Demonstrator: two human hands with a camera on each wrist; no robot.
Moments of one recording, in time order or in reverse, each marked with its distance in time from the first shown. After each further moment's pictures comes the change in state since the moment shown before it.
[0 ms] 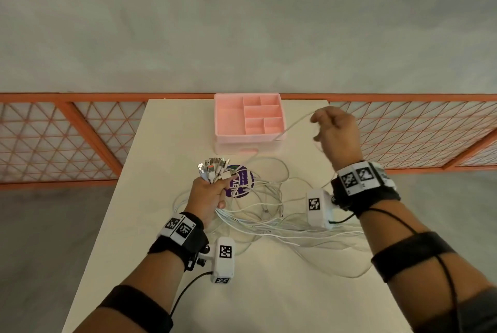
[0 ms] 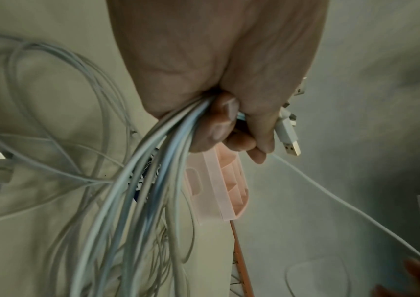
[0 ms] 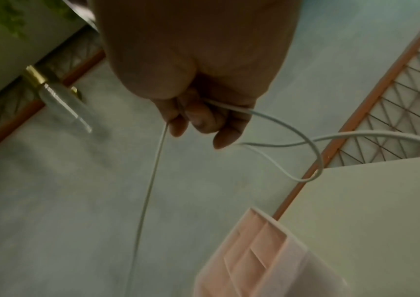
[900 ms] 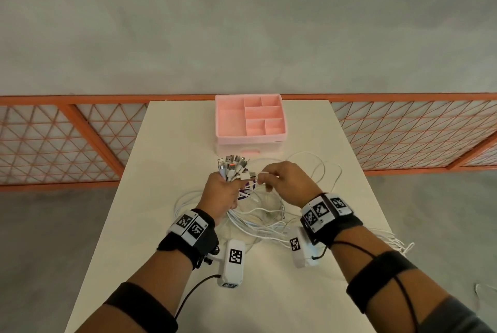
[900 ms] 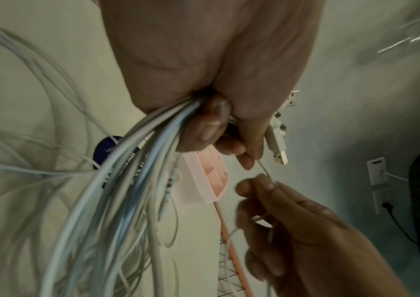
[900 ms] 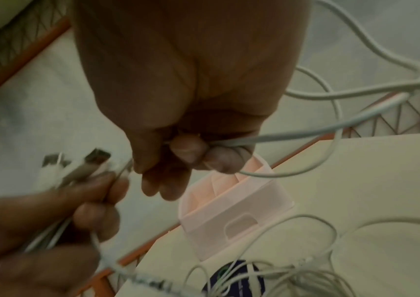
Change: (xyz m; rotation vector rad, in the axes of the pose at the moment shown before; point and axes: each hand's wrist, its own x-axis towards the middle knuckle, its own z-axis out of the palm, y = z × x) left_hand 0.001 0.006 0.024 0.165 -0.047 0.031; right_hand -0.055 0.037 0.061 -0.277 -0.692 -0.054
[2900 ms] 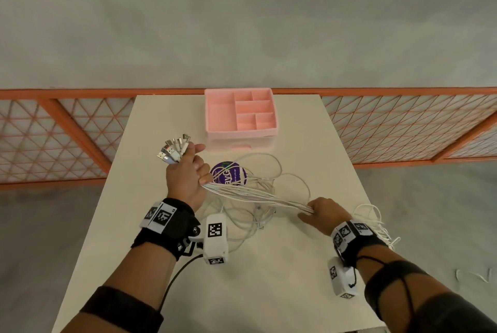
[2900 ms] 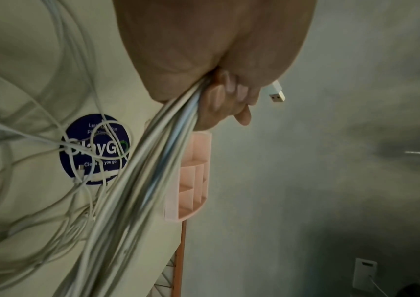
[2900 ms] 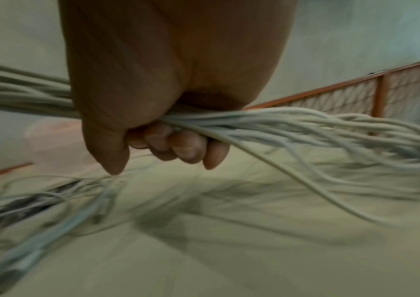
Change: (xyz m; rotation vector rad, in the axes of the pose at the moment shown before) left_hand 0.000 0.034 -0.022 -0.604 0.124 0.063; right_hand -0.067 0.129 0.001 -0.452 -0.095 0.438
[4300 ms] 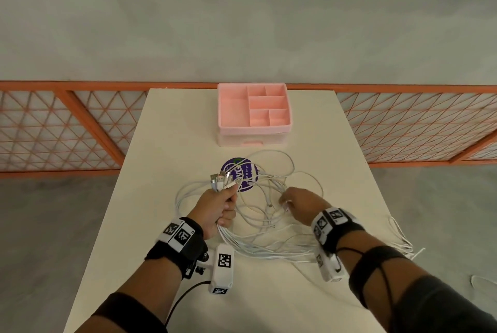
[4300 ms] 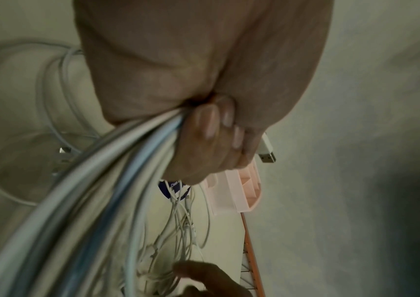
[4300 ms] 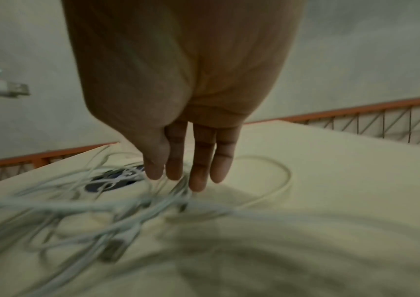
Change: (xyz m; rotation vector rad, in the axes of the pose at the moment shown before) left_hand -0.011 -0.045 -0.044 0.473 -0.119 -0.495; right_hand 0.032 -0.068 0.012 -0.100 -0.087 -0.268
